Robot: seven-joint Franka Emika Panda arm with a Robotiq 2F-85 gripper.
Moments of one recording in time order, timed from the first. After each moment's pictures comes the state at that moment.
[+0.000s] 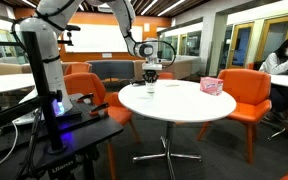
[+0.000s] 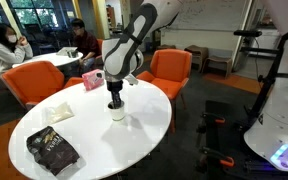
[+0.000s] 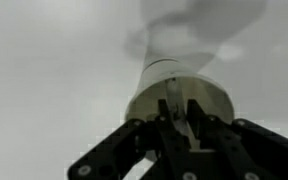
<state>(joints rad) -0.16 0.64 0.12 -1.90 0.00 2.60 -0.84</state>
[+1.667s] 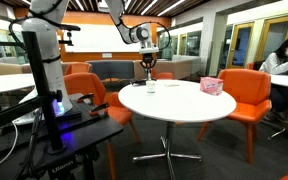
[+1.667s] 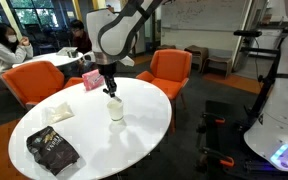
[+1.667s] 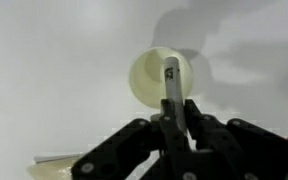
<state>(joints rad) -0.08 0.43 0.10 -1.94 -0.20 2.44 -0.70</state>
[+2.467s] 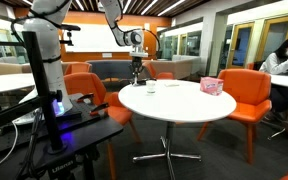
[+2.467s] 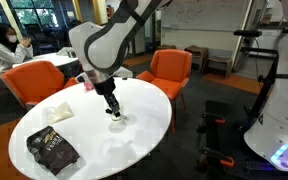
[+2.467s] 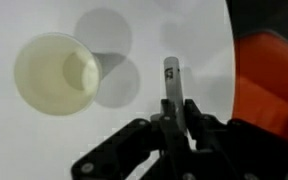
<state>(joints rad) 0.00 0.48 0.16 -1.92 -0.17 2.23 -0.64</state>
